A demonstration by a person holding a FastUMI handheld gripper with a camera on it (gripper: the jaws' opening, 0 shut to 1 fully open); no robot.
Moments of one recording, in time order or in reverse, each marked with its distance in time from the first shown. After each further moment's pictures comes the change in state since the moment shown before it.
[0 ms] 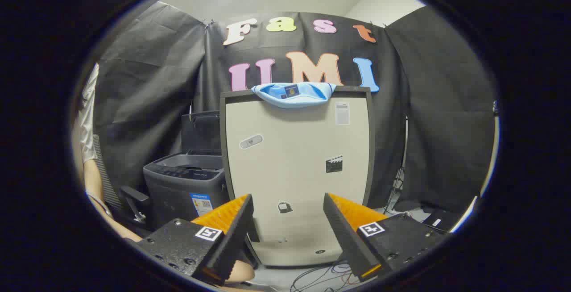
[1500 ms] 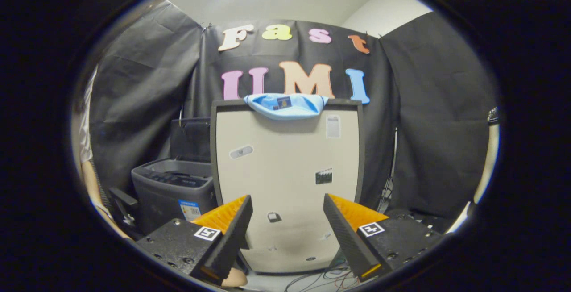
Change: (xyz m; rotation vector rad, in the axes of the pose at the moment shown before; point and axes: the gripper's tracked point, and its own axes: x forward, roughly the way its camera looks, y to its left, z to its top) arm 0.013 -0.010 0.038 -0.003 -0.102 -0.101
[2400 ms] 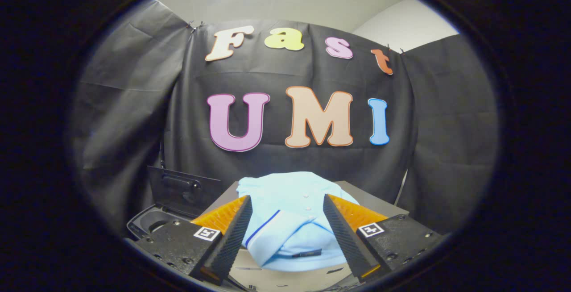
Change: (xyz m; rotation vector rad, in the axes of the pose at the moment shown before) arm 0.213 0.051 0.211 -0.093 0.053 -0.037
